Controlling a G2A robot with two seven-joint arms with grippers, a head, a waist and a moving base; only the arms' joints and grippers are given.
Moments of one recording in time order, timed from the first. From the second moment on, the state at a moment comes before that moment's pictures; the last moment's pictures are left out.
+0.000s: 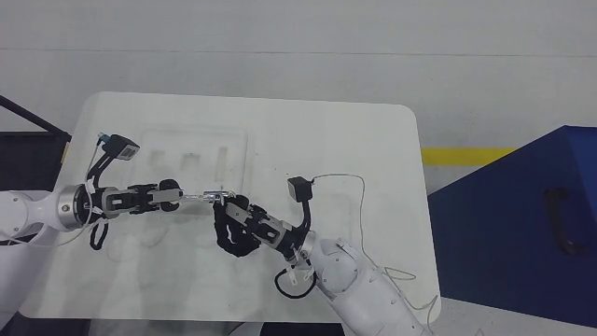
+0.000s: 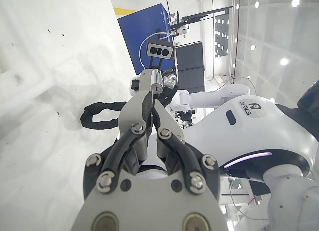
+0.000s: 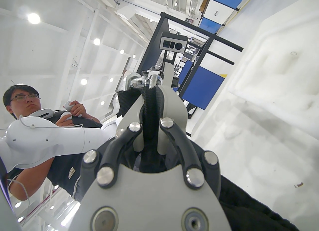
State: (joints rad) left arm 1.35 -0.59 -1.54 -1.55 -0.77 -0.45 -1.34; right arm -1.15 -1.54 0.79 -1.28 -0.12 -0.79 0.22
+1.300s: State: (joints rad) left arm 1.28 -0.62 -1.55 -1.46 -0.81 -0.31 -1.51; right arm -1.12 -1.55 0.77 -1.24 0.04 -0.80 0.38
